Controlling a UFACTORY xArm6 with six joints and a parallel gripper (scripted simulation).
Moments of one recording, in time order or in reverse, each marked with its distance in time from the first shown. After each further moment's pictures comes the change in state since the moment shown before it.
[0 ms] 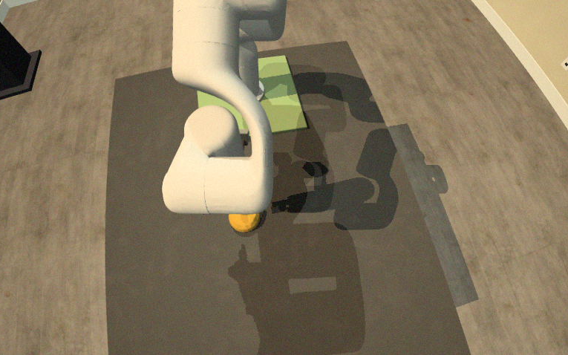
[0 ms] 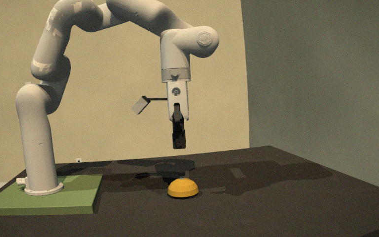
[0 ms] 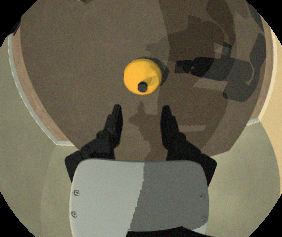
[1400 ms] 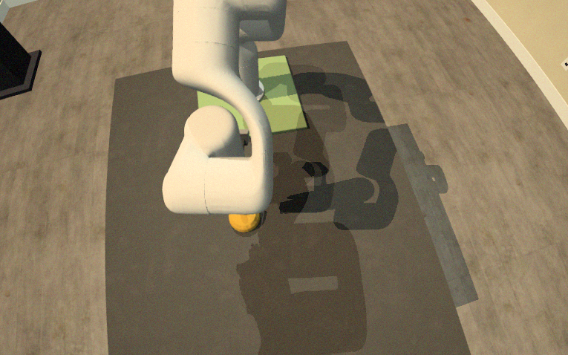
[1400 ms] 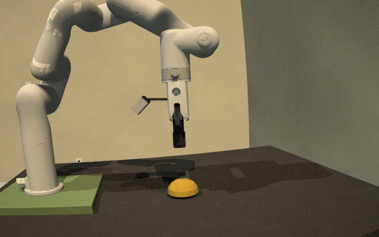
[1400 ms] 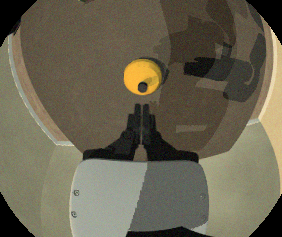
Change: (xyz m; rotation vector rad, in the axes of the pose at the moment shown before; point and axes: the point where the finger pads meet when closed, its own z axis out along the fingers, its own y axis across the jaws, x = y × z) arm 0.000 0.000 0.000 0.000 0.001 0.000
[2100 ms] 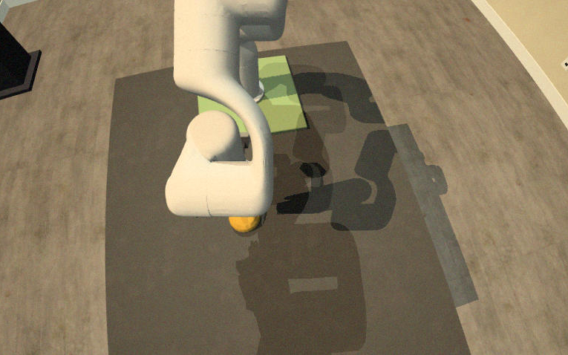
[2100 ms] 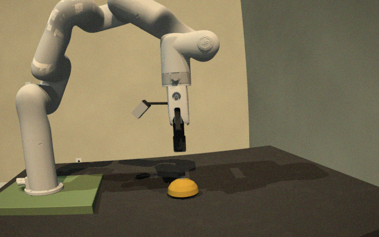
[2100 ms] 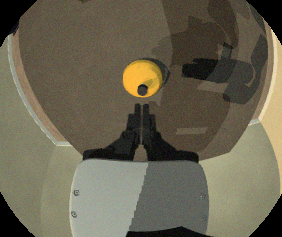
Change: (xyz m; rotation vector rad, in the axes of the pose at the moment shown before) arm 0.000 0.000 0.011 0.000 0.000 0.000
